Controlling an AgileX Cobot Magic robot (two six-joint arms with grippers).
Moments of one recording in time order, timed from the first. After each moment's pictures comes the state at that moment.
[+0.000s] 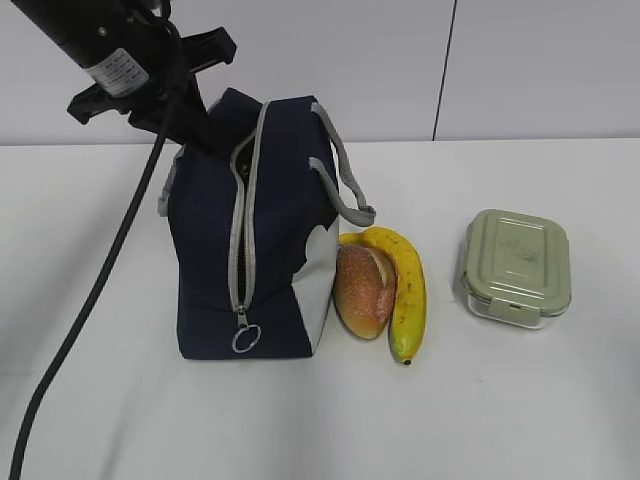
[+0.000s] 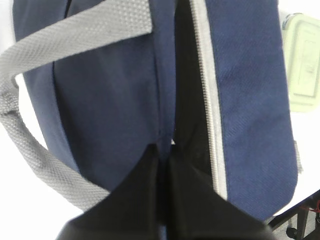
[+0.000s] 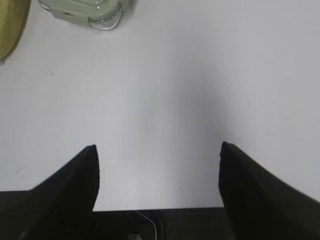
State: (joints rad) left arm -0.30 1.87 -1.72 -0.40 1.16 -0.03; right arm 0.02 0.57 -0.54 -0.06 0.99 0.10
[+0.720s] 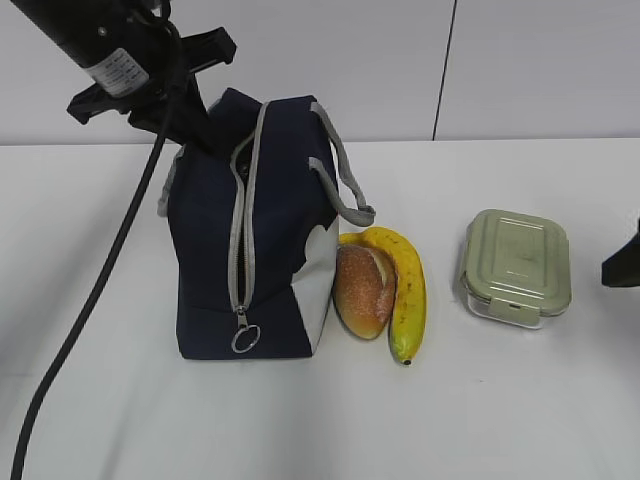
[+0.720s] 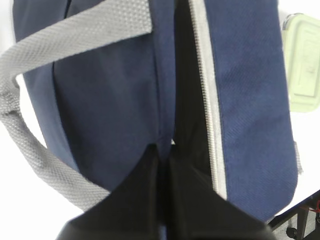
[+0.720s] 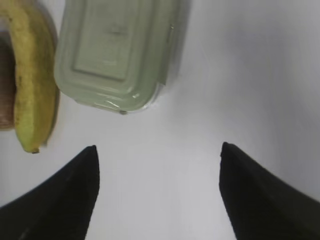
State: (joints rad) left arm -0.30 1.87 -1.72 -0.40 1.16 -0.03; right arm -0.22 1.31 -0.73 0.55 0.66 -0.42
